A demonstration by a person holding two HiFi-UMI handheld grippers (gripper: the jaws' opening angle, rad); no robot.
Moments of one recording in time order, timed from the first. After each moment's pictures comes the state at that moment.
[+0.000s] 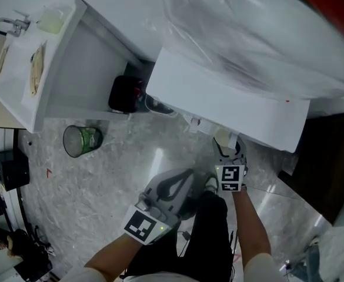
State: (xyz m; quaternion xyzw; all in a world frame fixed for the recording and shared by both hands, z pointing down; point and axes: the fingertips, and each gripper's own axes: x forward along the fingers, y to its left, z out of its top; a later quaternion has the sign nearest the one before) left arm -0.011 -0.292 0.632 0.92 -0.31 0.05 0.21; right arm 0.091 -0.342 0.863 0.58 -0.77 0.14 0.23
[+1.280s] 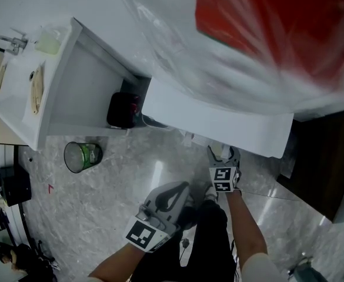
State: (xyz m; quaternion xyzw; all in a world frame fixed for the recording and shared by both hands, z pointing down) left arm -0.014 -0.286 0.630 0.92 -0.30 0.06 0.22; right arm 0.097 -0.351 0.895 0.60 -0.74 0.17 0.27
